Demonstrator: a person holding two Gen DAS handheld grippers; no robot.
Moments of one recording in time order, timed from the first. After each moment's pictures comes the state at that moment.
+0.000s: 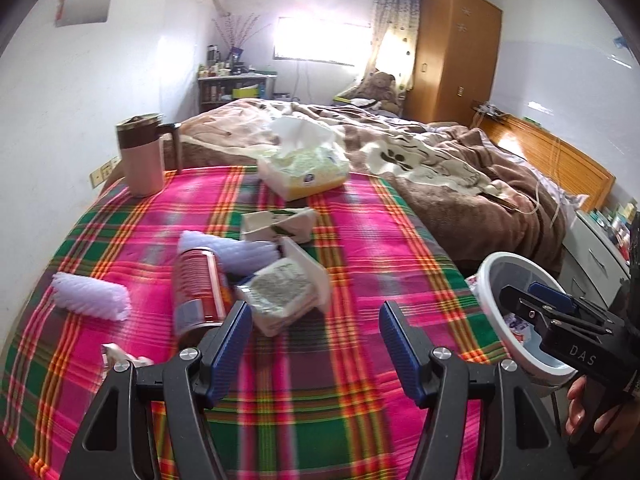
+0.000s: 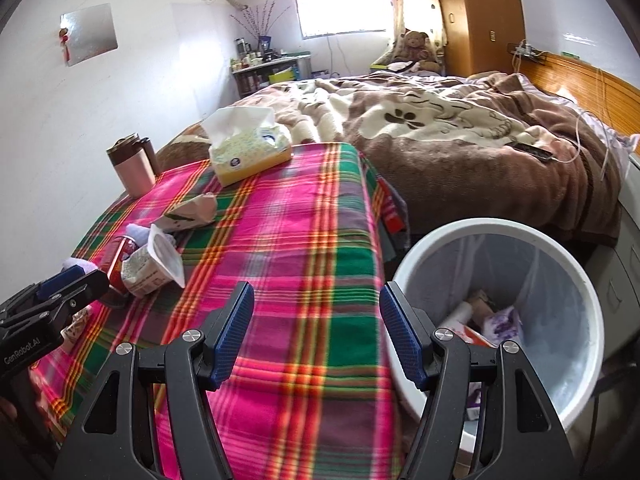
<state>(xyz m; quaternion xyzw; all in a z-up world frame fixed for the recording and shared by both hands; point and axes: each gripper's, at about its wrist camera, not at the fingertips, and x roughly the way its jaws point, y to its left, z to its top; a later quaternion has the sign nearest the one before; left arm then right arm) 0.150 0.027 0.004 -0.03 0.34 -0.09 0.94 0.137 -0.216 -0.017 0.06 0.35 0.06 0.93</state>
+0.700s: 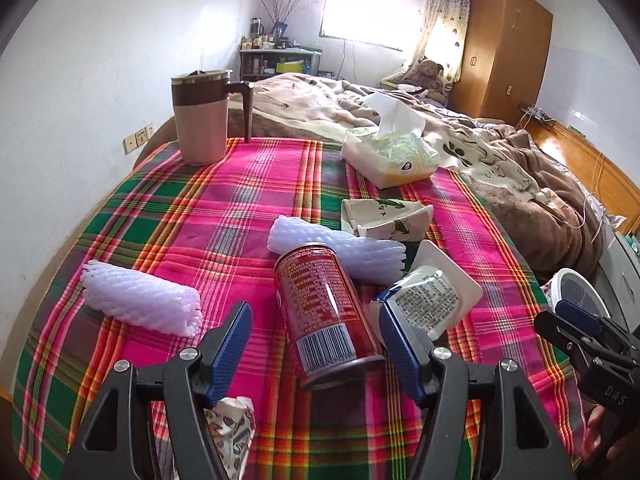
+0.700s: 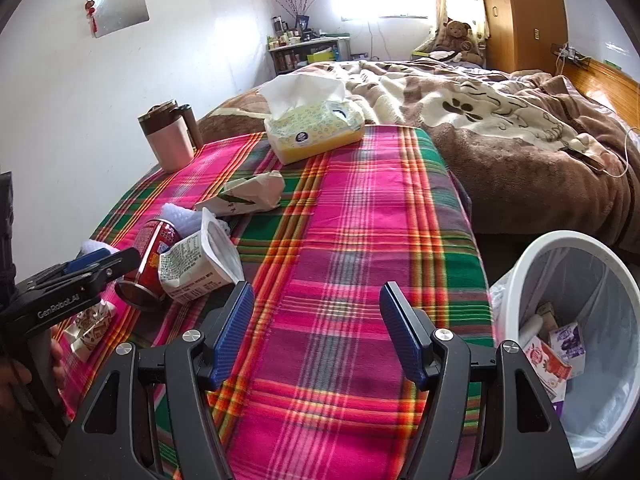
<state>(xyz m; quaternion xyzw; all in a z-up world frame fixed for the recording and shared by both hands) 0.207 0.107 -0.026 -0.05 0.39 -0.03 0.92 0.165 -0.147 -0.030 0.04 0.37 0.12 0.92</state>
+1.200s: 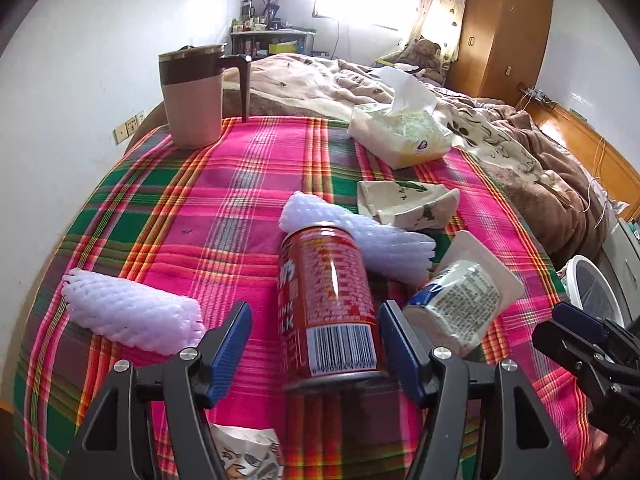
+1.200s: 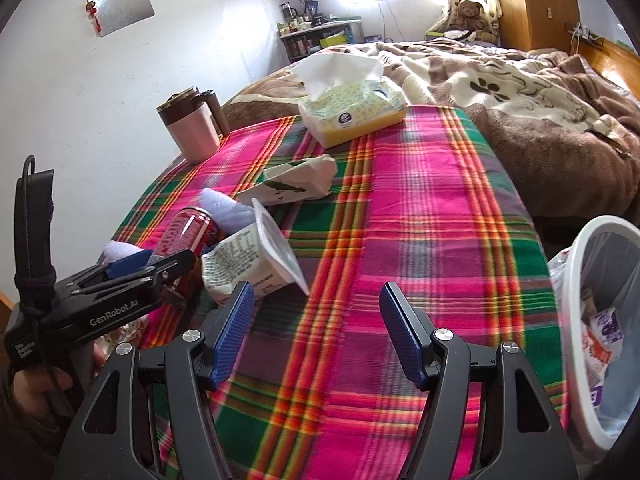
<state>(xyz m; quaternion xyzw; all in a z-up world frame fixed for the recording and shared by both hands) 0.233 0.121 -0.044 -0.04 0.42 -0.04 0.91 0.174 -0.111 -0.036 0.07 0.40 0.15 0.90</state>
